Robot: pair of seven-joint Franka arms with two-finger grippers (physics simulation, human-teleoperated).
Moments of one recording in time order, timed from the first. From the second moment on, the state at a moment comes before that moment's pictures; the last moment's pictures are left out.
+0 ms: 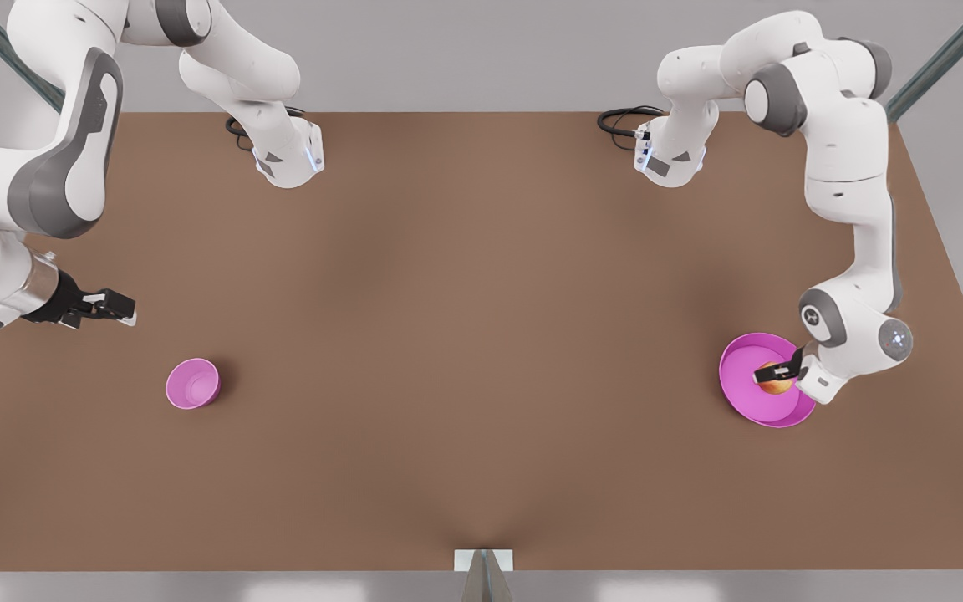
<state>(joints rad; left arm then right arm) 0.07 0.63 0.19 -1.82 -0.28 2.32 0.25 -0.11 0.25 -0.01 -1.37 0.01 1.57 -0.17</state>
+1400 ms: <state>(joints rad) -0.30 0.86 -0.37 -1.25 -1.38 2.32 0.80 -0.15 0.64 0.03 -1.32 1.20 1.58 -0.26</state>
